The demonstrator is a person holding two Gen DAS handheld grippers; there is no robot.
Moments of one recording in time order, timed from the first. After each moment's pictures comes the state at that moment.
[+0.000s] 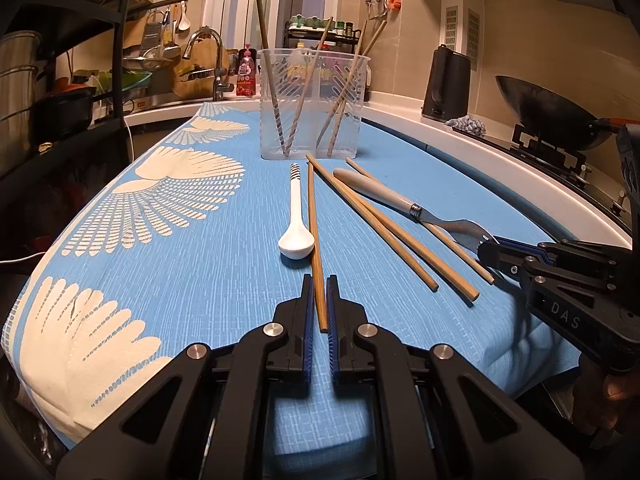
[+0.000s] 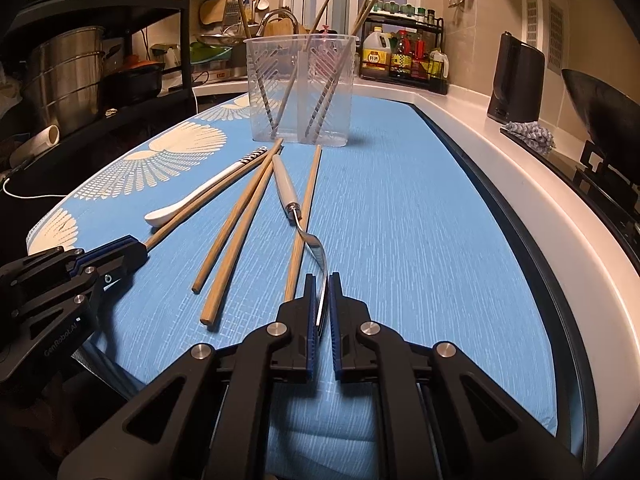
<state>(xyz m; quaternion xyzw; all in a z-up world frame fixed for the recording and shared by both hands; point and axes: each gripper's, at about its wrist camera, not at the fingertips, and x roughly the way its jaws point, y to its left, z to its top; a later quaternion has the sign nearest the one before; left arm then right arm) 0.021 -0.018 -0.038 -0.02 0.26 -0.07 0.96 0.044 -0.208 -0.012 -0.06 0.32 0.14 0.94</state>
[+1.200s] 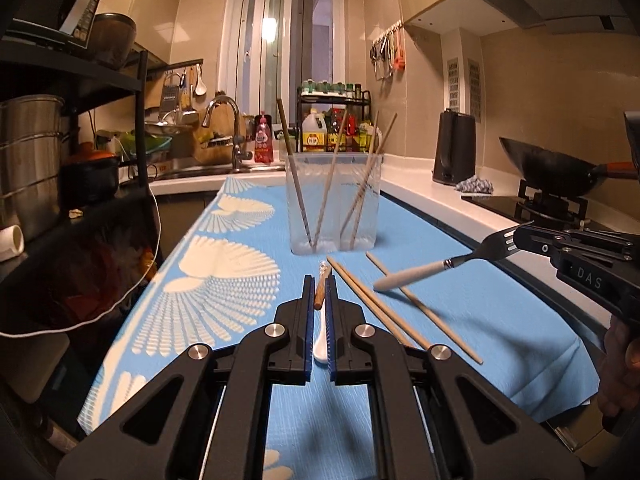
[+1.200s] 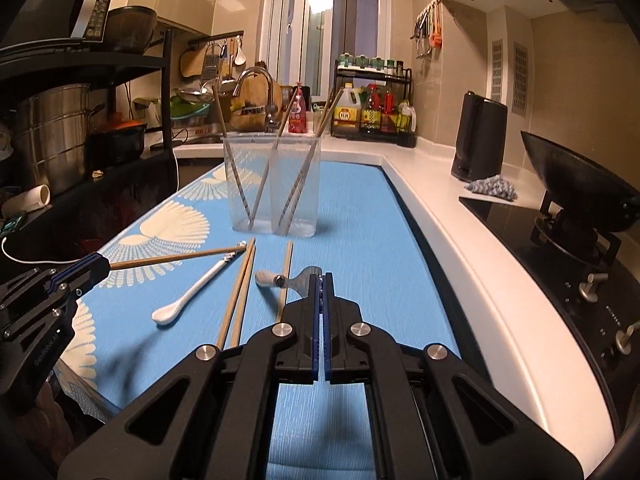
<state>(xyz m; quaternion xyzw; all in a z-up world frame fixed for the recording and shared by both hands) 0.003 0.004 0.037 0.00 0.15 -0.04 0.99 0.039 -0.221 0.079 -0.04 0.23 0.10 0.97</state>
